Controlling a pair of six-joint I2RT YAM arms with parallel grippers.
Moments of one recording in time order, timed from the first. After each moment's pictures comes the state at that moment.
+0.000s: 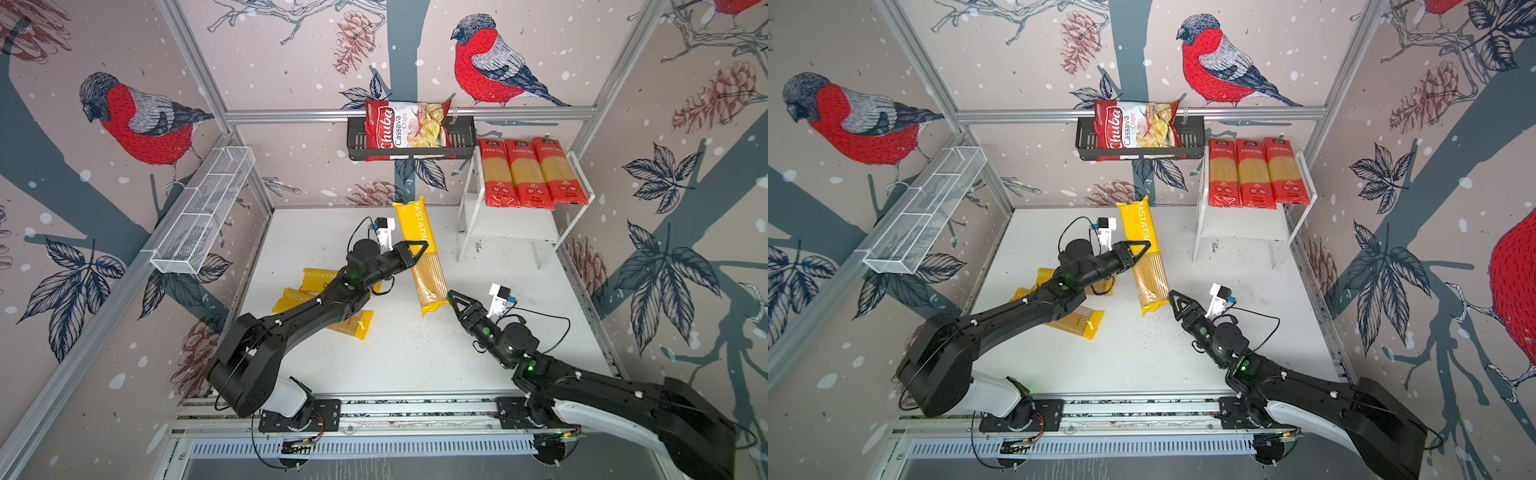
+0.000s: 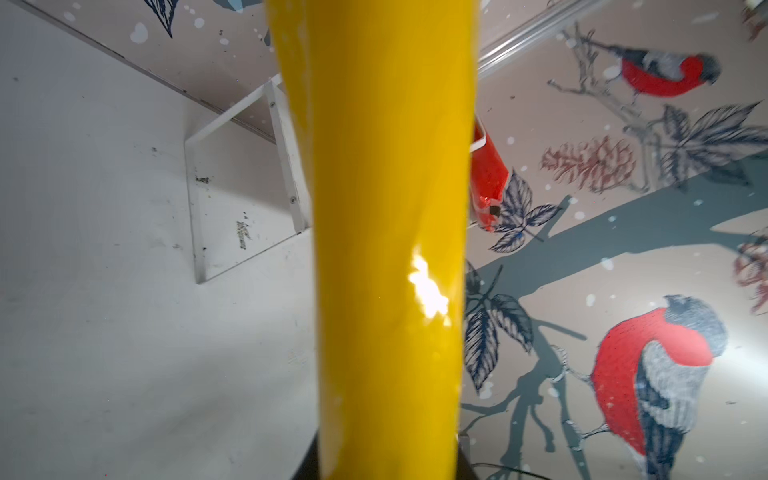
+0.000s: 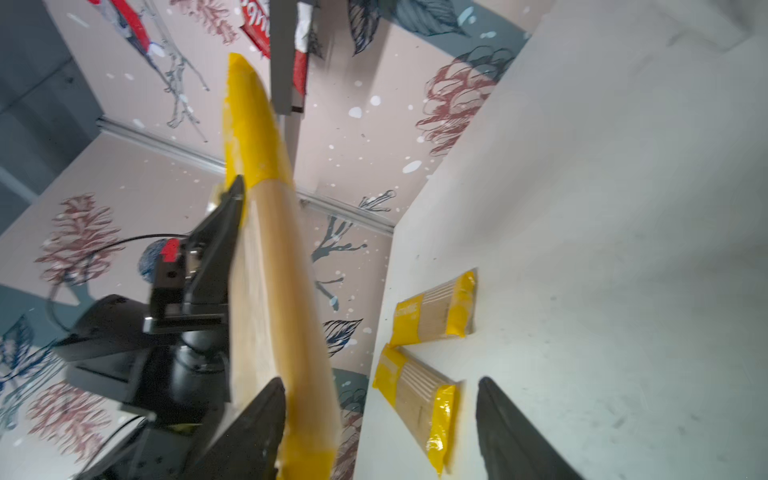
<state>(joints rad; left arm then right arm) -0.65 1.46 0.94 0.44 0.38 -0.98 0.91 0.85 0.10 0.71 0.27 1.18</state>
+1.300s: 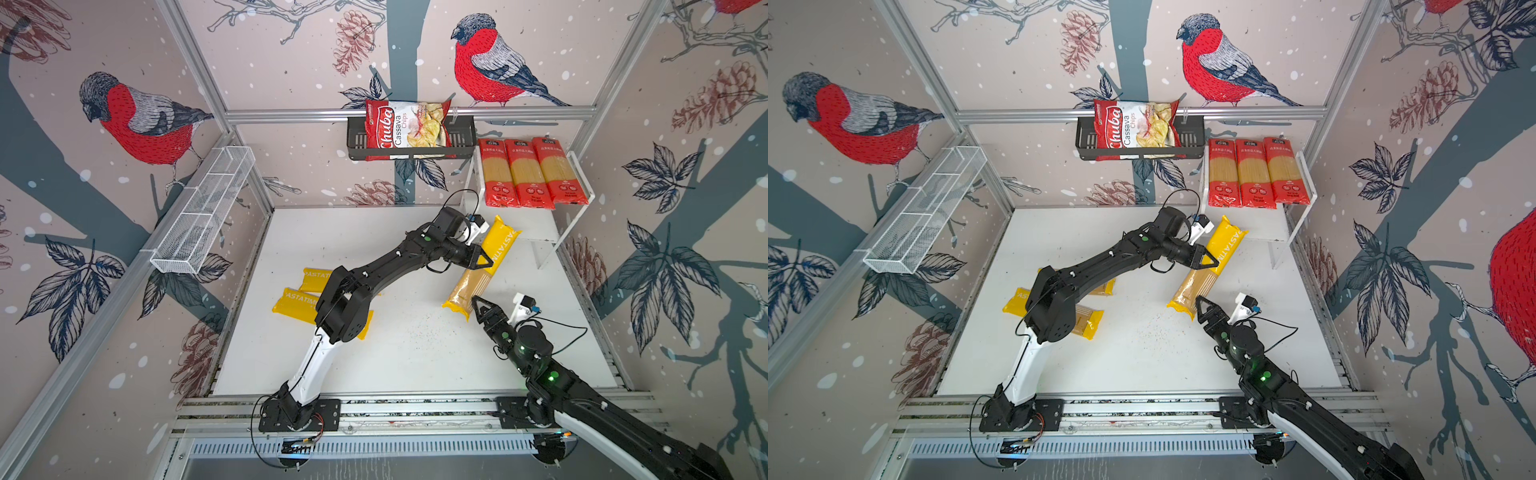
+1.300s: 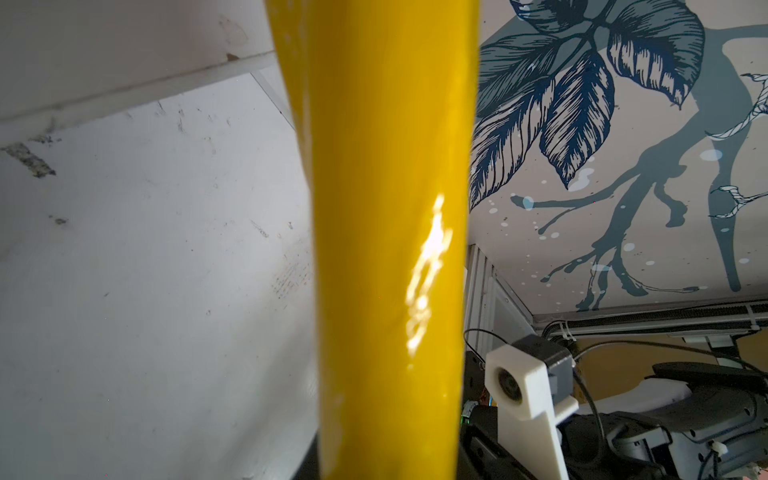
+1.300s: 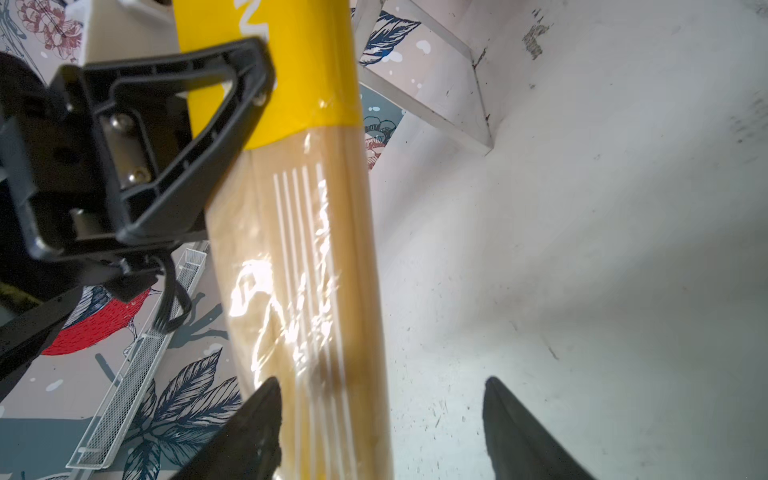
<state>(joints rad) -0.81 2.26 2.04 -0.39 0.73 -0.44 0.70 0.50 0.02 0.31 0.22 1.12</state>
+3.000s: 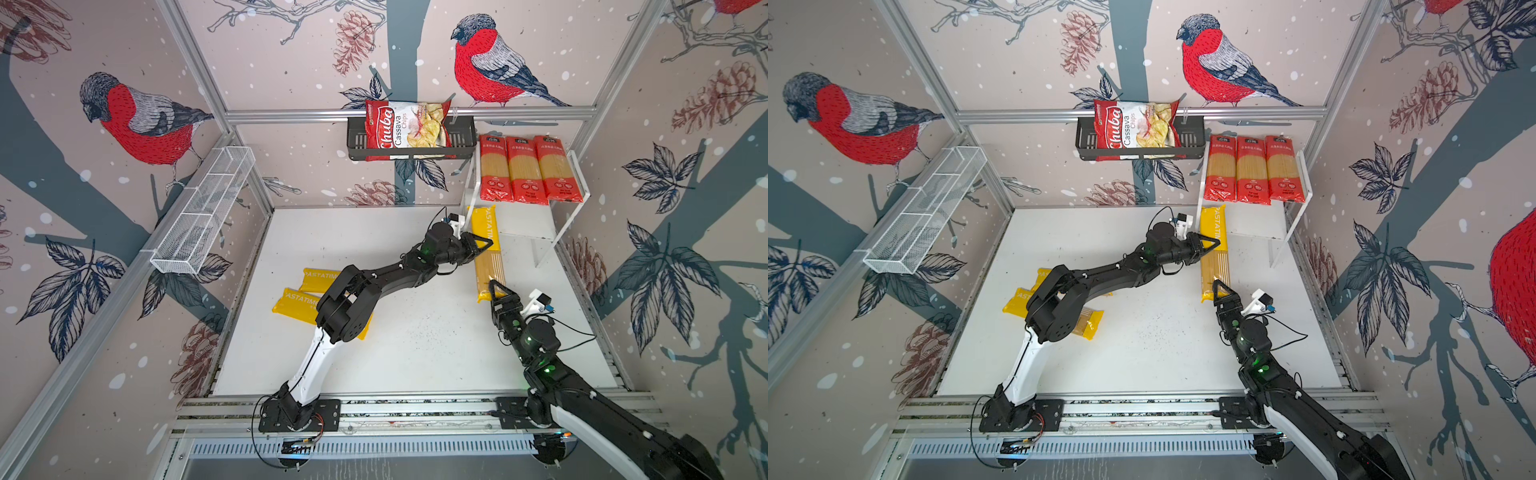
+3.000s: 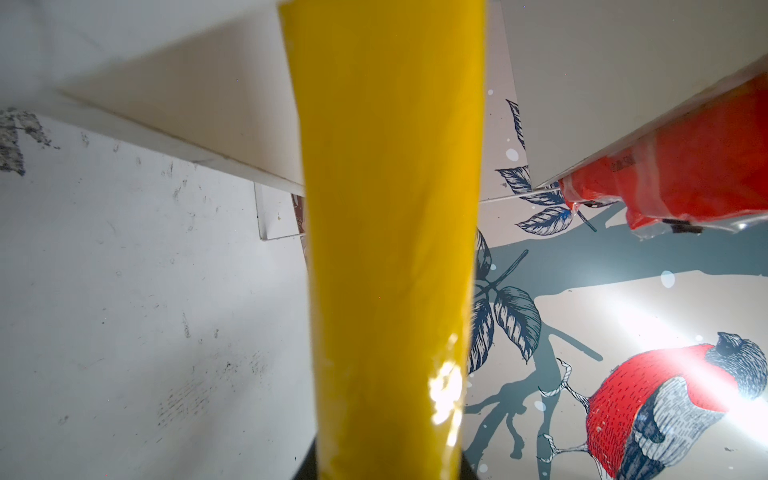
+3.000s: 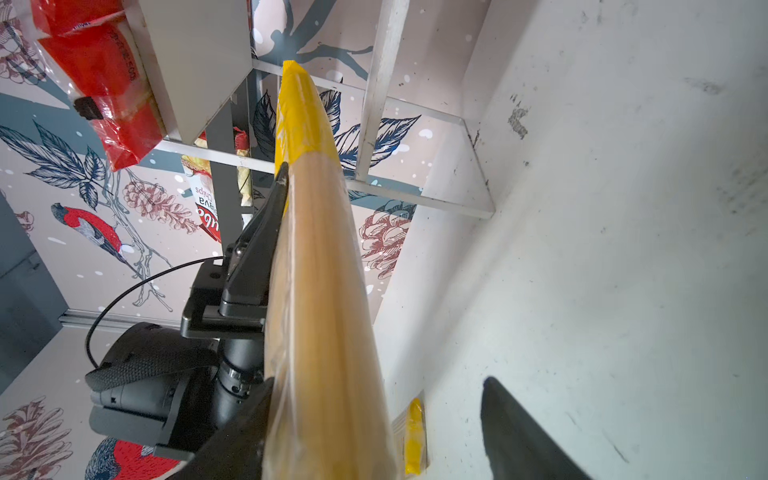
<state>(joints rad) -0.82 2.24 1.68 0.47 0.46 -1.28 0.49 0.71 0.00 0.65 0.20 1.32</state>
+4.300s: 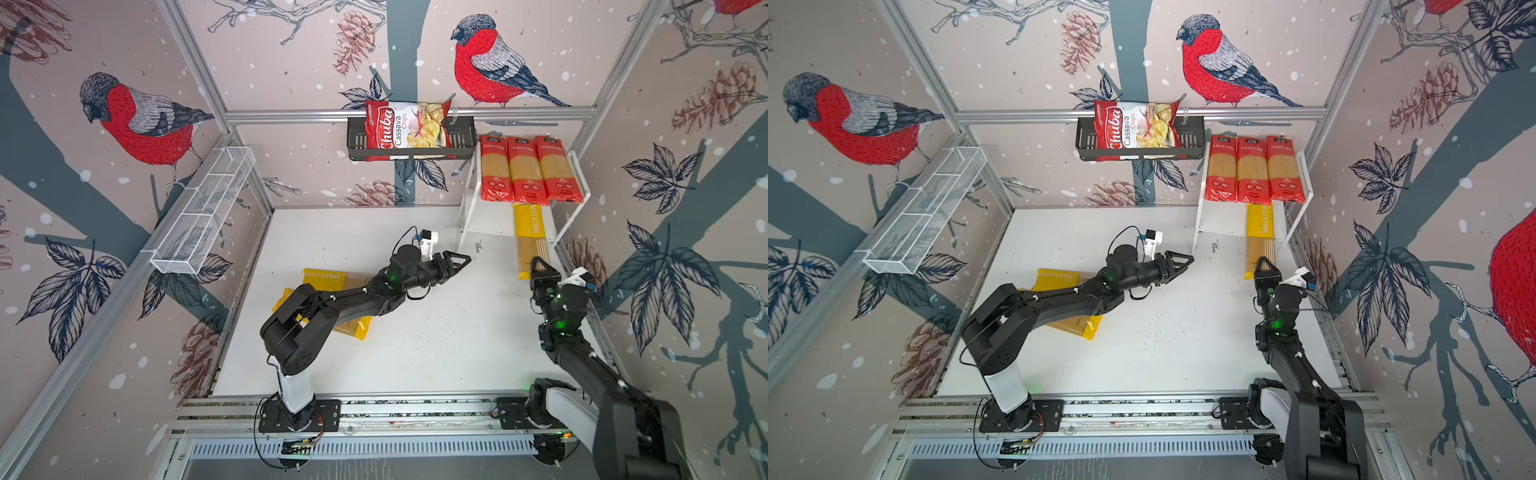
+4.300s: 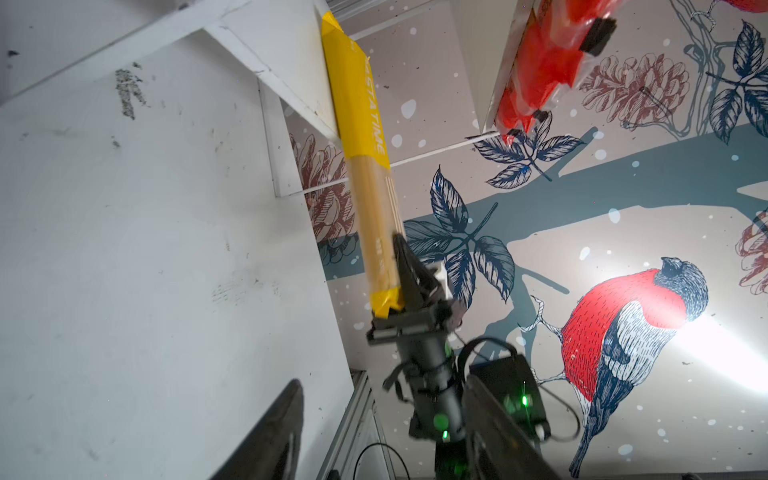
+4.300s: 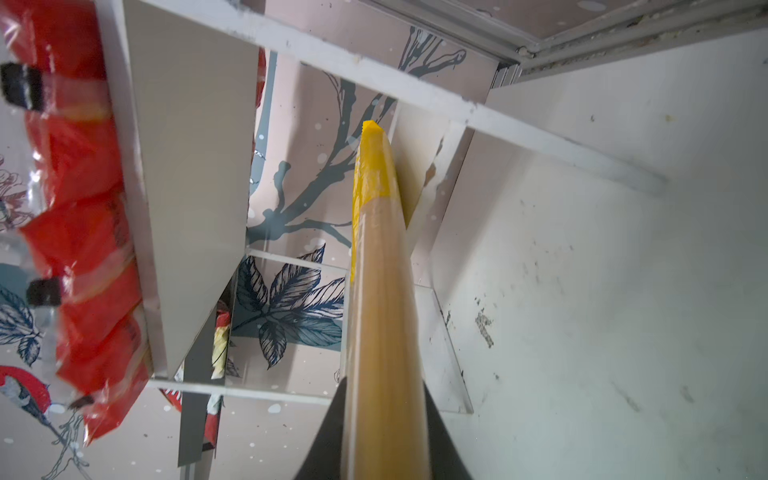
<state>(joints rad) -0.81 1.77 1.03 0.65 0.44 -1.20 -0.13 1.05 0.29 0.70 -0.11 1.23</state>
